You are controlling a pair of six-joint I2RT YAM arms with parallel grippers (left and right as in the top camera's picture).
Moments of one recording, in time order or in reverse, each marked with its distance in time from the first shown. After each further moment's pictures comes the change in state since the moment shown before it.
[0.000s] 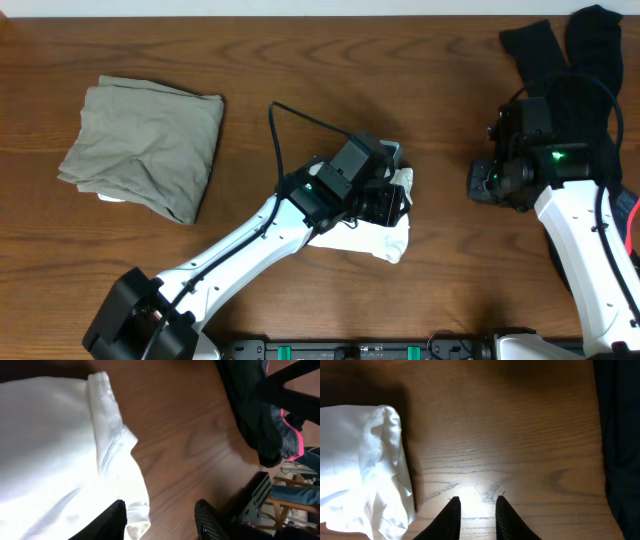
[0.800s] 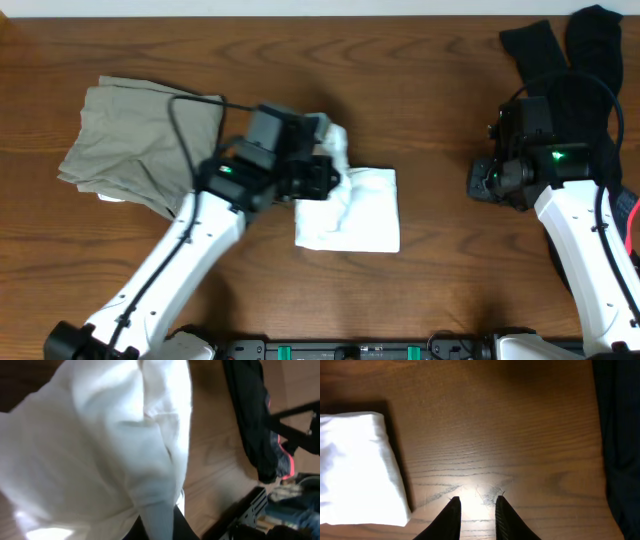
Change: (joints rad) left arm 0.264 -0.171 0.000 -0.196 0.077 0.107; right arm 0.000 0.000 0.000 0.011 0.002 0.001
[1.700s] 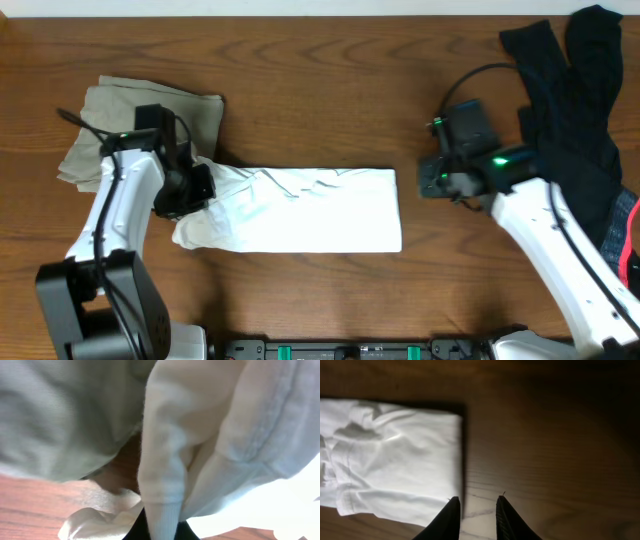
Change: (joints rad) left arm 0.657 0.204 -0.017 -0.394 -0.315 0.285; right arm 0.231 0.020 -0.001 0.133 -0.026 0.046
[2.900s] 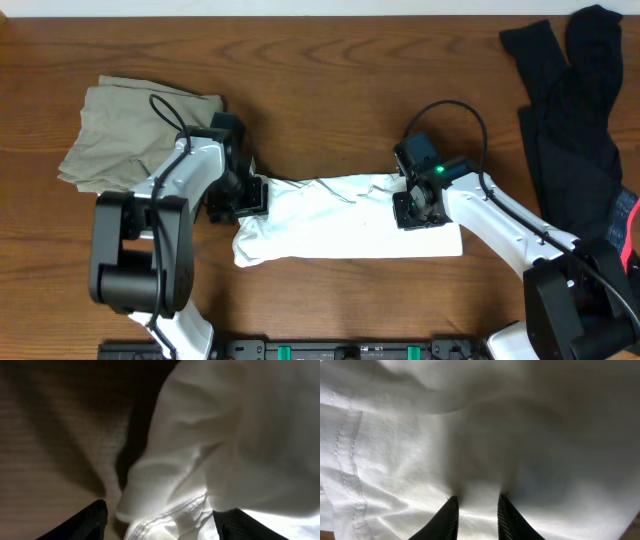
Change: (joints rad) left arm -0.262 0.248 -0.007 0.074 0.036 -0.022; right arm 0.129 0.250 -0.188 0.142 0.000 0.006
